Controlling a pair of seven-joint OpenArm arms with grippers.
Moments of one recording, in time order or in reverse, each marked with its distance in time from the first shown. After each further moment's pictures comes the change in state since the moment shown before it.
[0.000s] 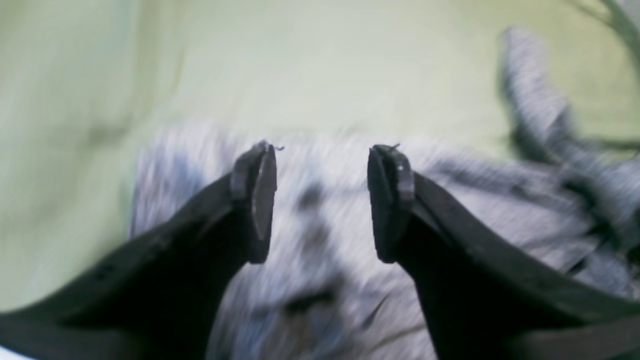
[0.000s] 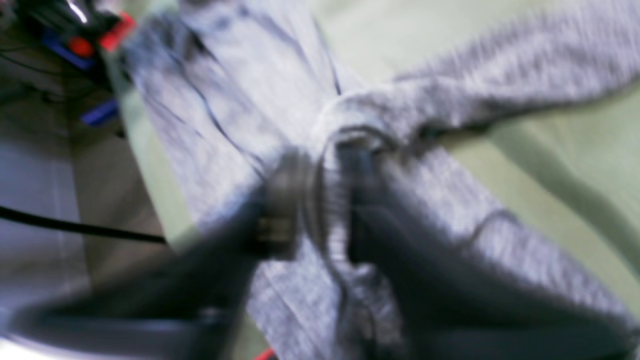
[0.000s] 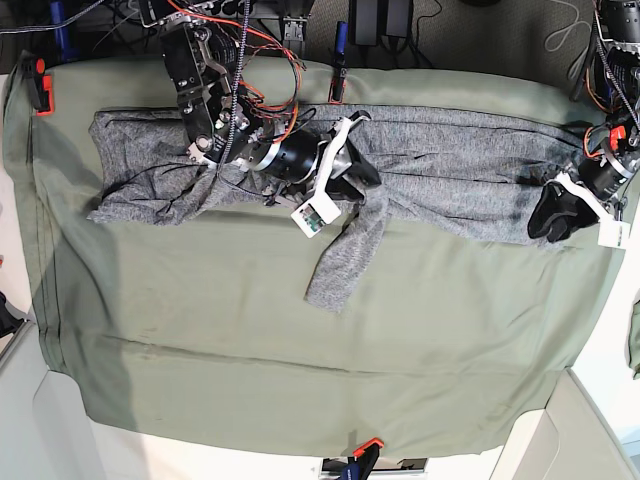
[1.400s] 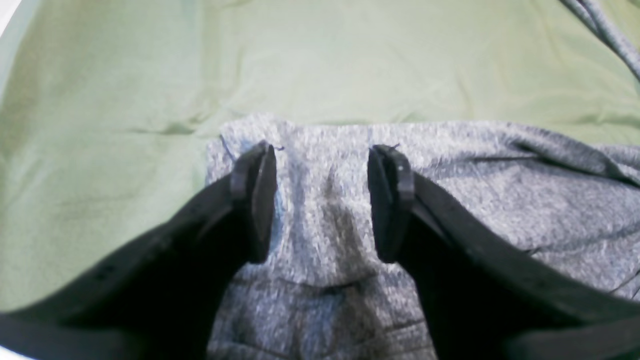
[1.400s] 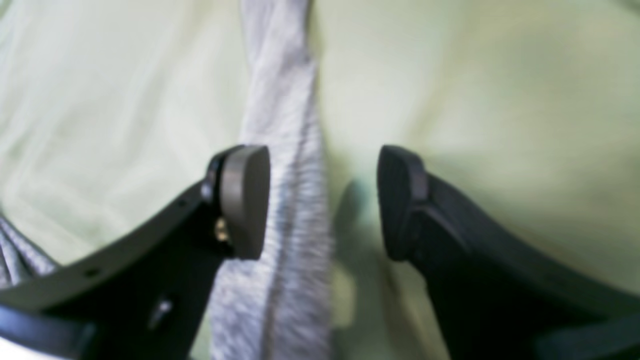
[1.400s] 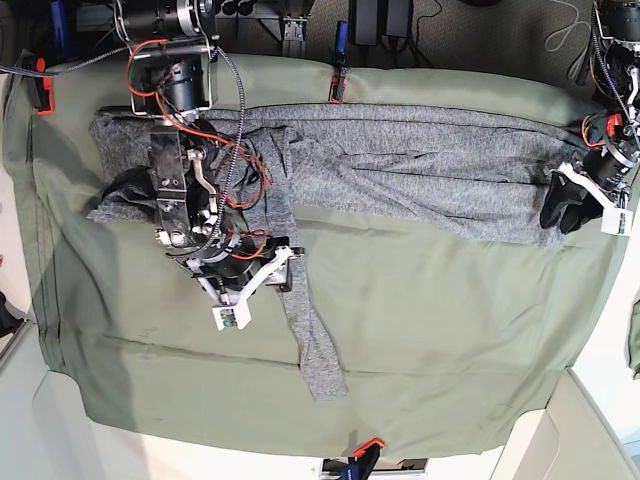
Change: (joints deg) left arm 0.3 -0.2 0.0 -7.0 13.3 -0.2 -11.8; right arm 19.8 -4.2 17.2 -26.3 -12.4 -16.0 7.4
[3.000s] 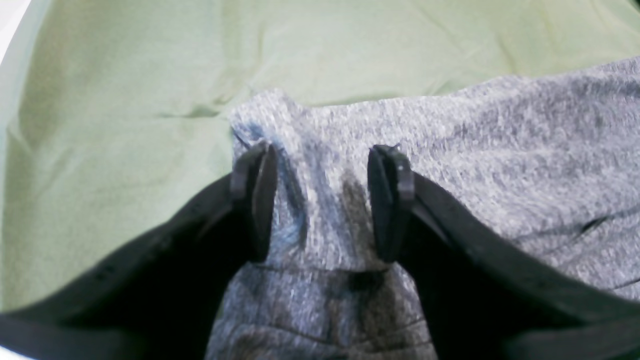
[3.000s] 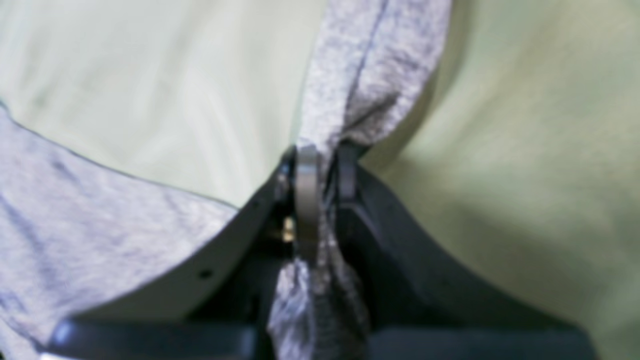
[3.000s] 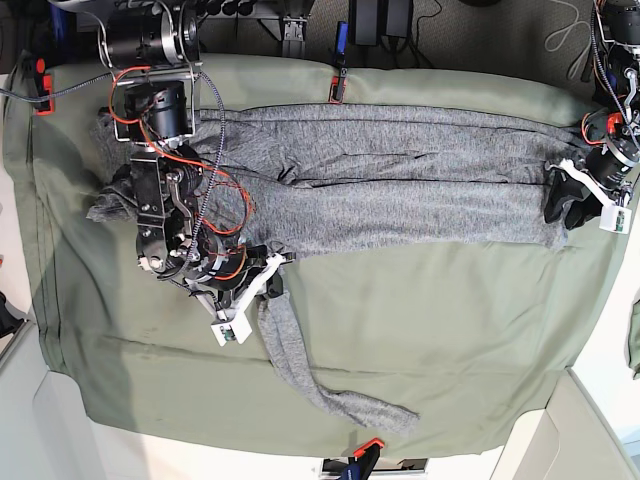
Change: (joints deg) left arm -1.0 -0.5 0.2 -2.6 7.6 -0.1 -3.7; right arm 3.6 3.2 0.0 1.2 7.2 9.2 -10.2
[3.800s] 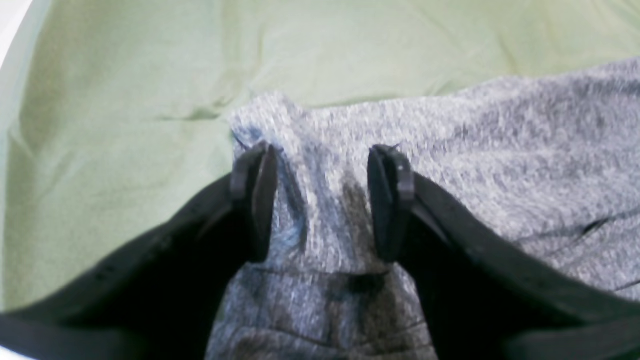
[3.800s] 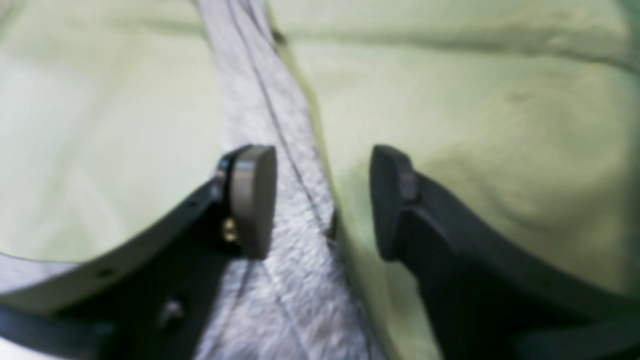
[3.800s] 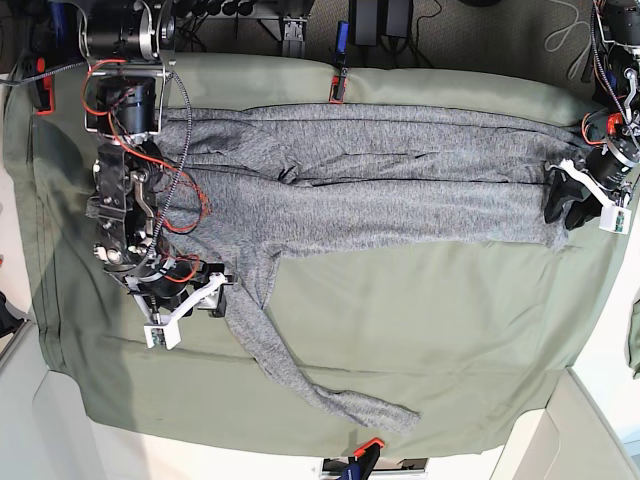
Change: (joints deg) left arm -0.1 0.0 0.0 0.0 0.3 0.0 0.1; right arm 0.7 5.2 4.7 -3.8 -5.0 -8.6 11.0
